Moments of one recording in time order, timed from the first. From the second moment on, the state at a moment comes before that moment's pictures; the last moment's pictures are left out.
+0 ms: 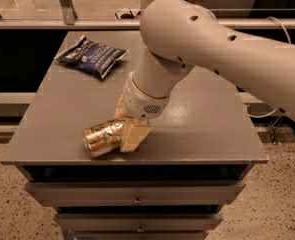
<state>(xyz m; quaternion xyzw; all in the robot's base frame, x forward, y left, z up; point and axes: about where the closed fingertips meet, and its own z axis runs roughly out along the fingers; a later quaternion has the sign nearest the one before) 0.458 0.040 0.835 -0.77 0.59 0.13 0.17</state>
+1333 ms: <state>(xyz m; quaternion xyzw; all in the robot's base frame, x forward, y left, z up) 0.490 -0.017 0.893 -0.74 0.64 0.09 0.20</state>
